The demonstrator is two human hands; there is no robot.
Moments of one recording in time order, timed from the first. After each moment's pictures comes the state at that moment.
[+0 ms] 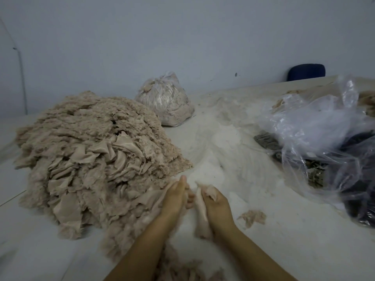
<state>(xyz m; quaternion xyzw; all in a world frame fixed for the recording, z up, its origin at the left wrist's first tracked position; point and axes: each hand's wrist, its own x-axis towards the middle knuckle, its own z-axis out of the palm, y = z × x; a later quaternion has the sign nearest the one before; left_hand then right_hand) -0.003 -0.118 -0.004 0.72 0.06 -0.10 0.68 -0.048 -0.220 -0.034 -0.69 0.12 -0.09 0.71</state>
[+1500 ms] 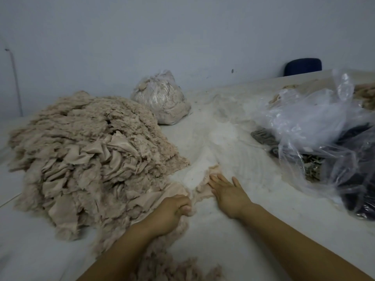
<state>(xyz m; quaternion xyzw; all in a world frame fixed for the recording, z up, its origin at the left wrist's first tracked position) -0.011 -0.081 -0.017 0.86 -0.36 -0.08 0.34 -0.011 -0.298 -0.045 -0.99 -0.06 0.08 0.09</state>
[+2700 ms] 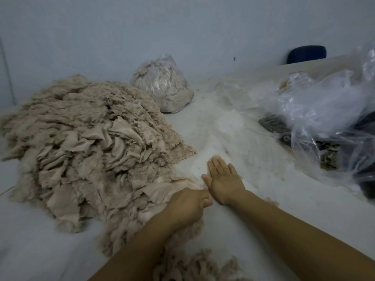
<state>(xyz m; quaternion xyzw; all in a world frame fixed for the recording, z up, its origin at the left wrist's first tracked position) -0.010 -0.103 -0.029 0.93 -0.32 -0.09 0.15 0.014 -0.257 -0.059 -0.99 0.01 0.05 0.10</state>
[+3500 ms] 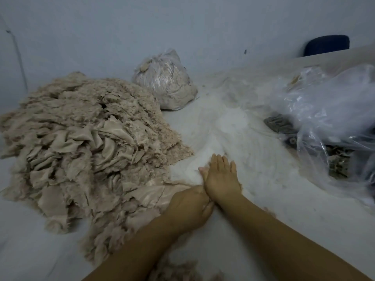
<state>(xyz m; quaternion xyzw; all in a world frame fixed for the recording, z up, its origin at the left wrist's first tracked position) -0.011 -0.132 -0.034 0.93 -0.33 0.01 0.12 0.027 -0.254 -0.051 -0.98 0.08 -0.02 0.20</state>
